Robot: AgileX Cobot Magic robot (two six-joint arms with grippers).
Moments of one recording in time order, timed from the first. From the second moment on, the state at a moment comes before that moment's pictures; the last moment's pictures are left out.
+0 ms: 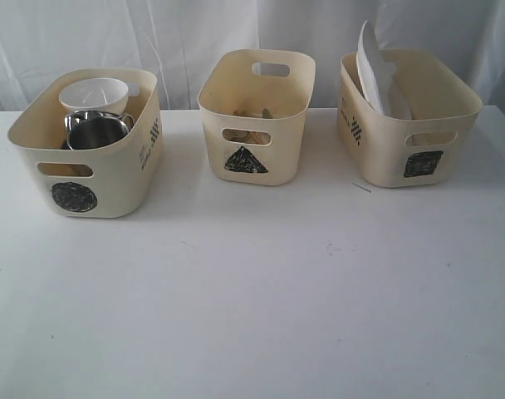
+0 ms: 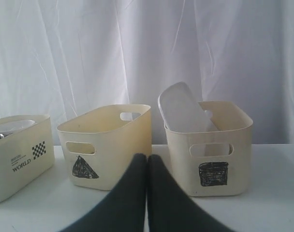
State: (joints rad) left arm 0.19 0.00 0.02 -0.11 0.19 0.06; right arm 0.08 0.01 -0.01 -0.33 -0.05 0.47
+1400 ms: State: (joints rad) left arm 0.19 0.00 0.02 -0.11 0.19 0.06; right arm 0.08 0.01 -0.01 -0.04 0.10 -0.01
